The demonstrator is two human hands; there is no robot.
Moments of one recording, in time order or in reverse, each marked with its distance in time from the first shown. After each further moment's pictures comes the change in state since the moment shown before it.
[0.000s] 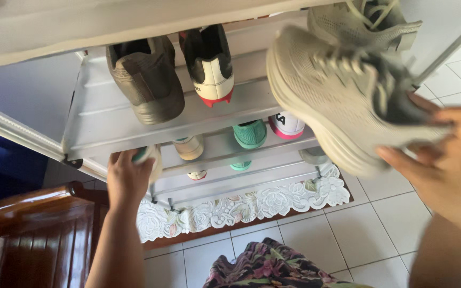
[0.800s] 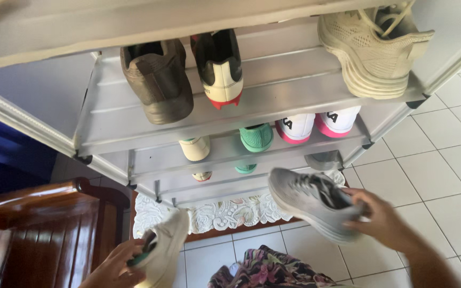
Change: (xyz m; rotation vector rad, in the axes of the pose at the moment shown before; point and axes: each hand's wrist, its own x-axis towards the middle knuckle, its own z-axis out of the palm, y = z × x) left_hand -0.186 -0.147 -0.055 -0.362 -1.024 -0.207; right_hand -0.089 0.162 0.057 0.080 -0.592 0.497
